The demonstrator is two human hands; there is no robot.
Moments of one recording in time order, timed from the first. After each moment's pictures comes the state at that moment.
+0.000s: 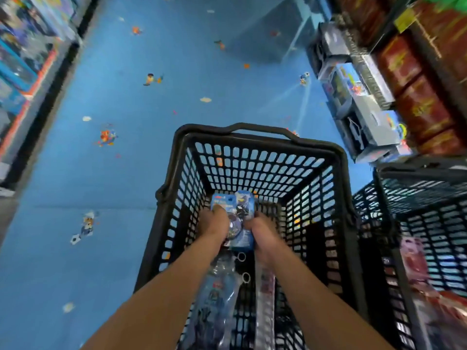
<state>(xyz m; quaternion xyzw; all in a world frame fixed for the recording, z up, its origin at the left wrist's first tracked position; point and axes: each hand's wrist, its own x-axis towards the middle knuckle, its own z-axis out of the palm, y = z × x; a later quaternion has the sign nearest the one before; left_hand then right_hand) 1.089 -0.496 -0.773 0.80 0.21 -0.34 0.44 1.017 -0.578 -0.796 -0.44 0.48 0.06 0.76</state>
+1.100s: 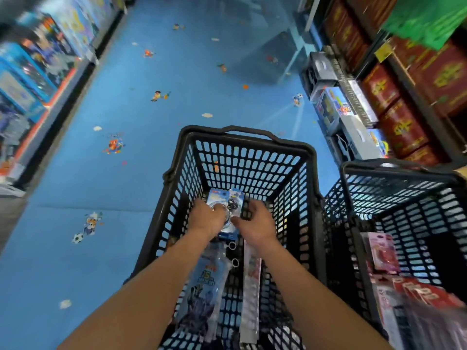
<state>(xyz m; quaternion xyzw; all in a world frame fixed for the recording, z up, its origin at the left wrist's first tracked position) 1.058 -0.469 -0.723 0.87 0.07 -0.32 0.37 0.977 -0.570 -0.732 -0.74 0.42 0.04 0.52</state>
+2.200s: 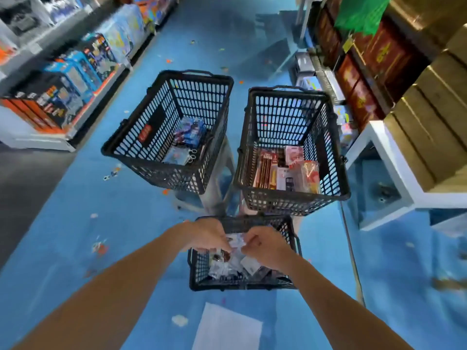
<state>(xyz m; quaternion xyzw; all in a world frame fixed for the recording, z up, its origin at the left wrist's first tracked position) 0.560 -0.423 -0.622 0.81 -0.17 -0.54 0.14 0.439 -0.578 -0.644 -0.85 0.20 0.22 0.43</state>
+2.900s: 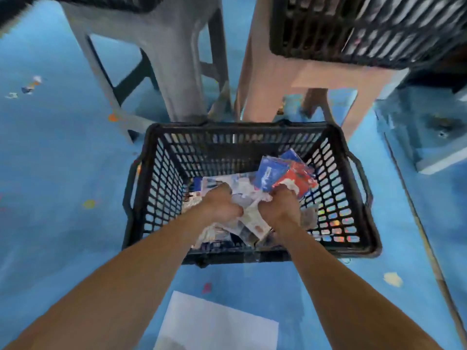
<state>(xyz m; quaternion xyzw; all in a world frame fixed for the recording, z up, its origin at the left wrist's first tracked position) 0.550 -0.461 -1.160 0.88 -0.16 -0.40 0.22 0.456 -0.587 -1.165 -0.84 0.44 0.06 0.32</state>
